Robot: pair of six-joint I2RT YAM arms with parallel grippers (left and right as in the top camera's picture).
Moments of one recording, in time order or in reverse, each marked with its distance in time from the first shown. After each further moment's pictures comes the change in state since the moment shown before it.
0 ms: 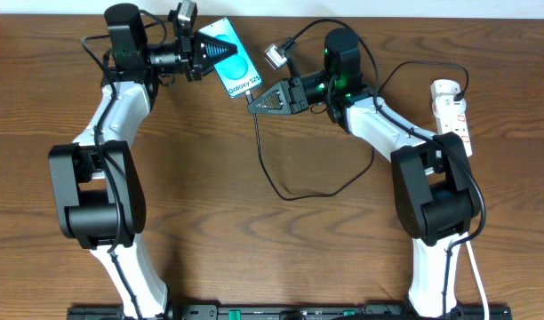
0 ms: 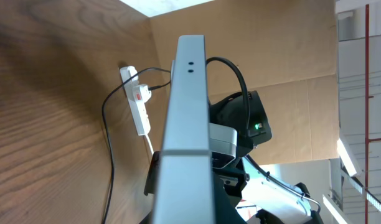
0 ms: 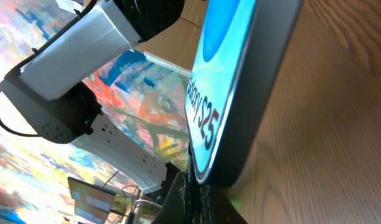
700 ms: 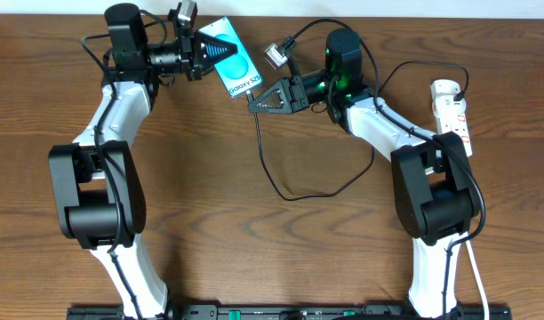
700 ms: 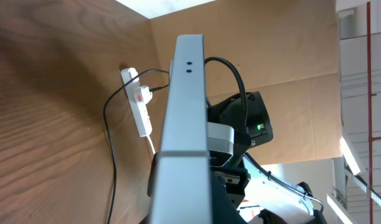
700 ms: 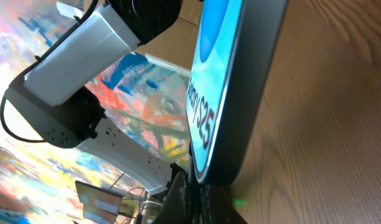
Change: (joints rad) left arm -0.001 -0.001 0.000 0.001 -0.004 0.017; right arm -0.003 0.002 -0.002 0.030 -0.003 0.069
